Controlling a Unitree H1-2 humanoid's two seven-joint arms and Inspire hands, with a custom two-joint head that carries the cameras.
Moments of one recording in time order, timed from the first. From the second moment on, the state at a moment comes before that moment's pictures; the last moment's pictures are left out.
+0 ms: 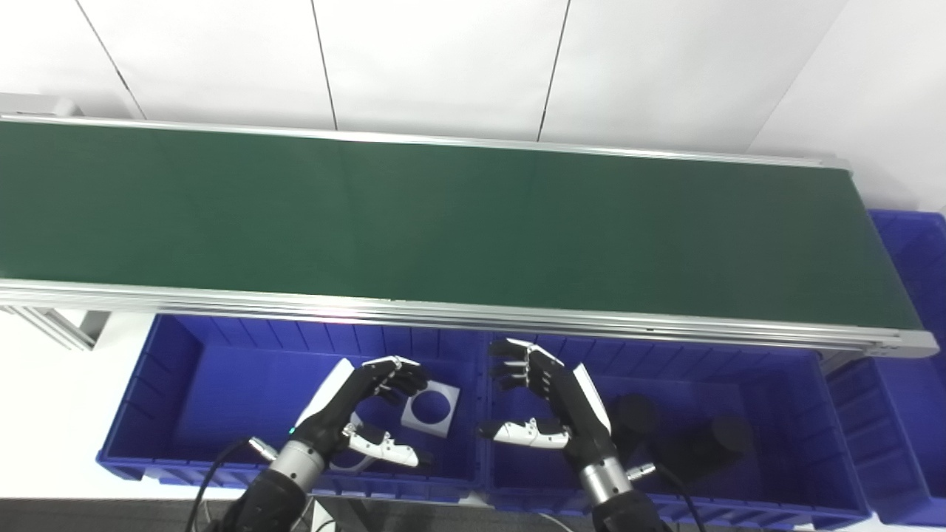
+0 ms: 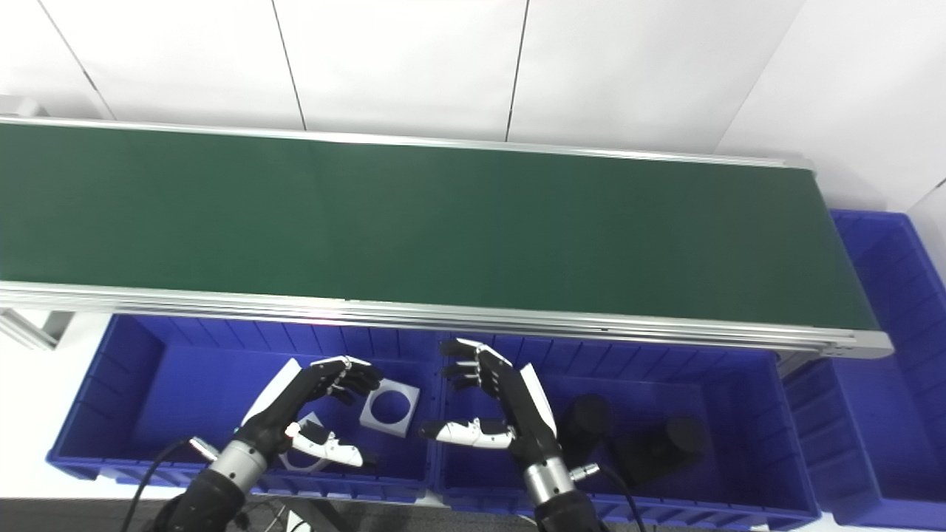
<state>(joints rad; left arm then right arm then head) 0.17 0.15 -0.26 0.17 0.35 -0.20 -0.09 0.09 -0.03 0.22 0.38 -0.13 -0.42 0.13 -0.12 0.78</state>
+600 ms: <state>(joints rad) 0.16 0.08 -0.29 0.21 0.47 -0.17 0.00 0.09 -0.10 0.21 0.38 -0.04 -0.42 0.17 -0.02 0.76</state>
